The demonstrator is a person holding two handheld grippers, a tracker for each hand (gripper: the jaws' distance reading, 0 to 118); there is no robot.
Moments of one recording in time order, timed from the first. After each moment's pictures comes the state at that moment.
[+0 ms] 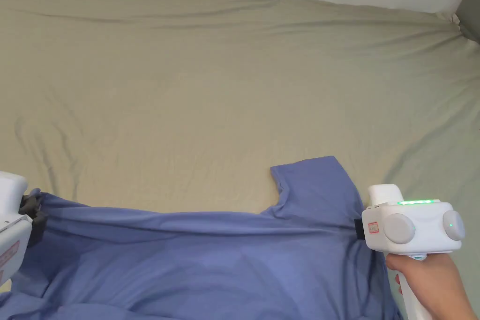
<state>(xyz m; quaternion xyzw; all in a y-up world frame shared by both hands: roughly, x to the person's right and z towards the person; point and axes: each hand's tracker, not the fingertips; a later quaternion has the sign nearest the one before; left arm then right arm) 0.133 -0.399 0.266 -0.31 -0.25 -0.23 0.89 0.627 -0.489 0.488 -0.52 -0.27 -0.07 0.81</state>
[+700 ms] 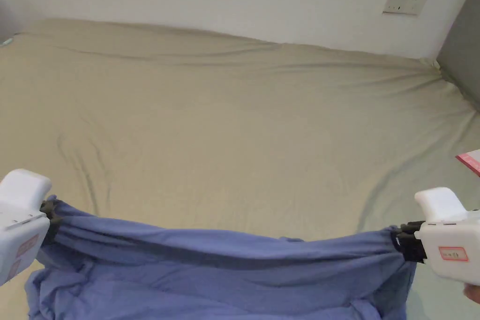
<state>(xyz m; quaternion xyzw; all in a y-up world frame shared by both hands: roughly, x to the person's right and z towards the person) 0.068 -0.346 0.328 -0.31 -0.27 -0.26 0.88 0.548 -0.328 0.627 -0.47 -0.15 -0.01 0.87</state>
